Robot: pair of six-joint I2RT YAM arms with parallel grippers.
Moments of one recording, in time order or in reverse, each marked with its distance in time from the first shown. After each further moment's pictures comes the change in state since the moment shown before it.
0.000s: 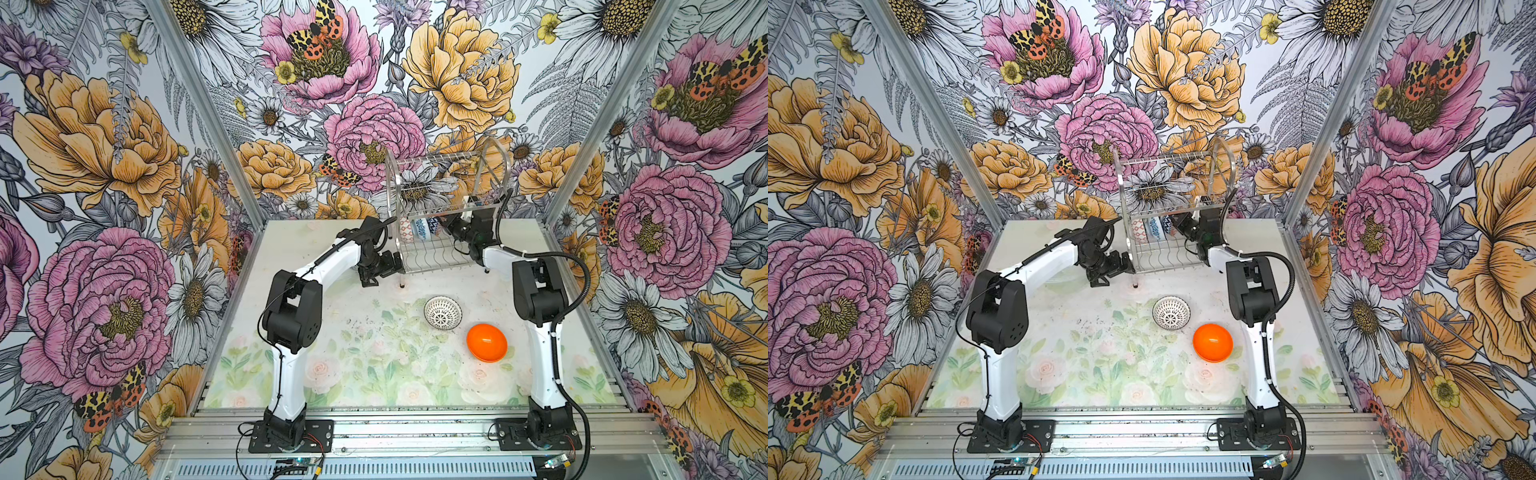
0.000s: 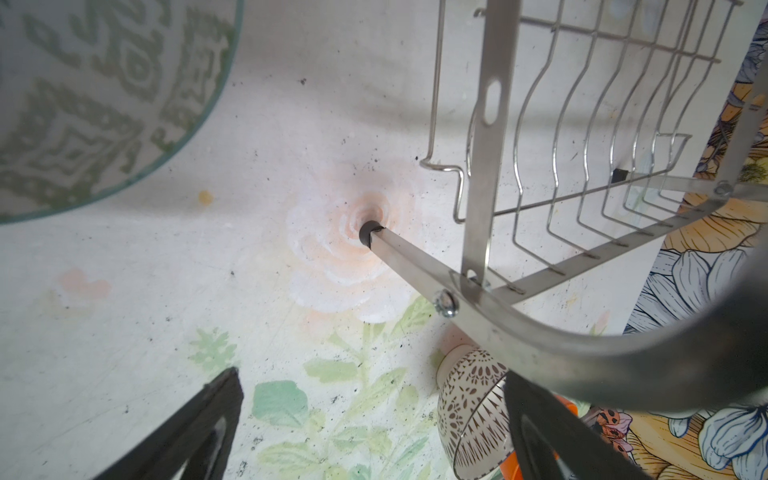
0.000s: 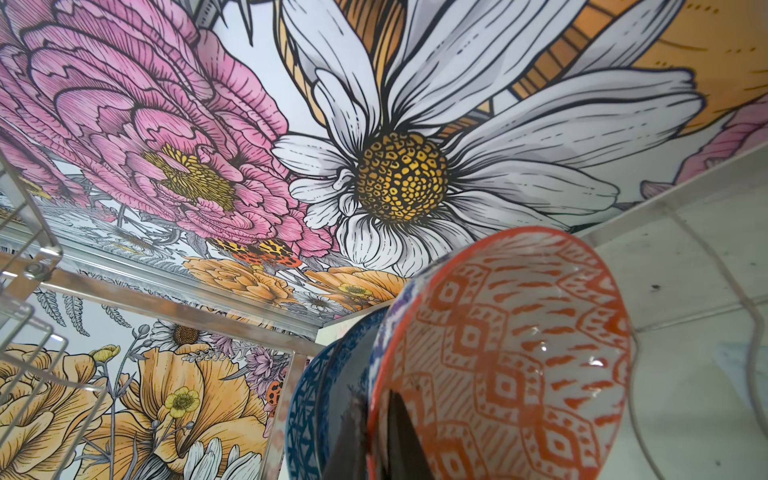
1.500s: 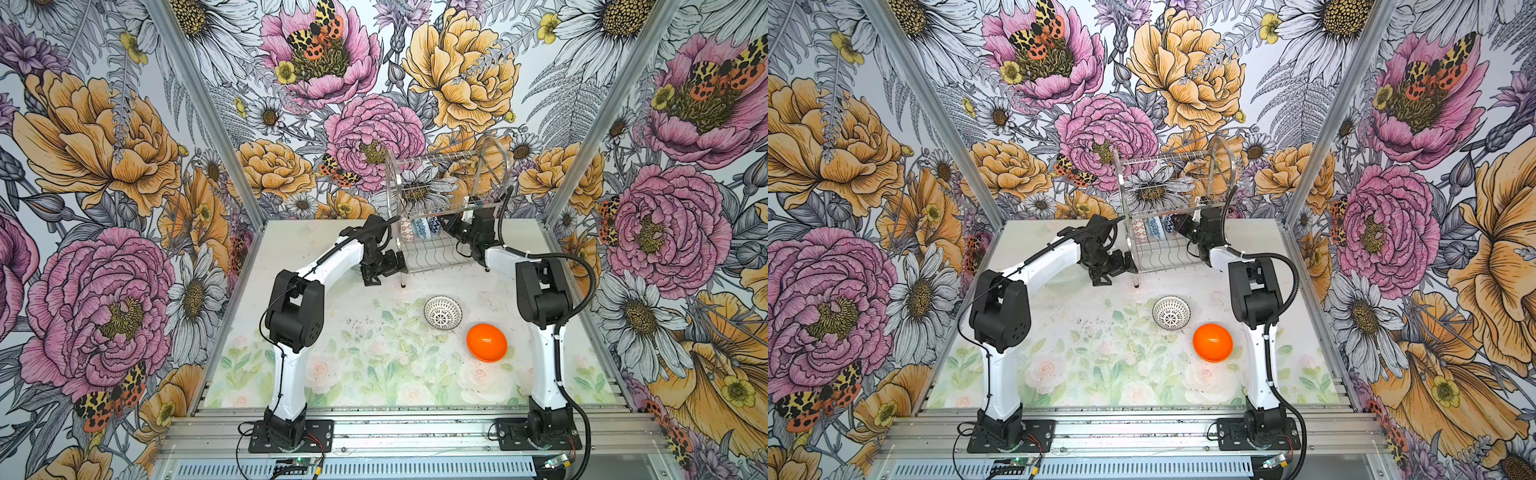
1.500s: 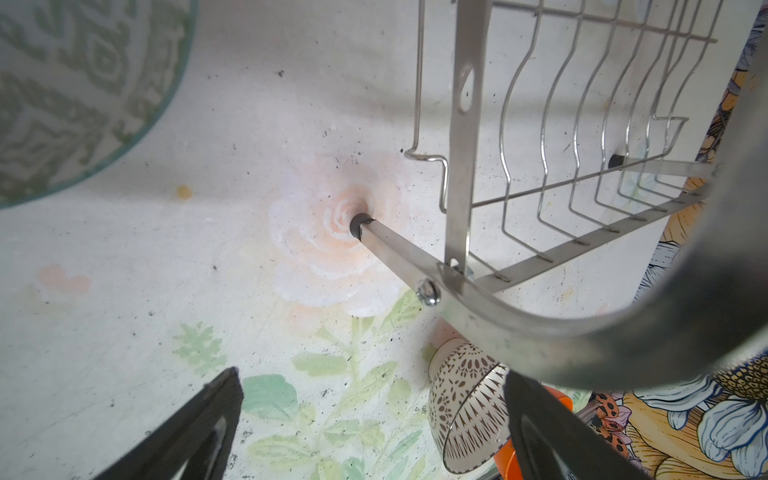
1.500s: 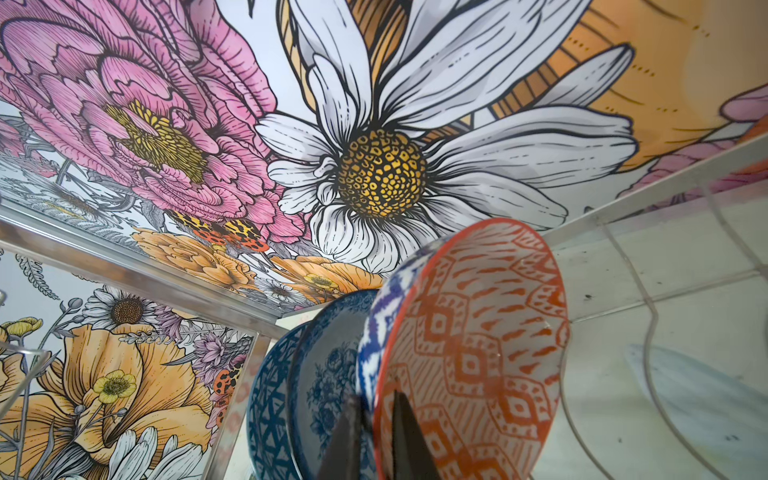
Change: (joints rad) left arm -0.021 0.016 0.047 -0.038 0.000 0.000; right arm 0.000 -0.051 -0.058 -0.060 0.052 -0.181
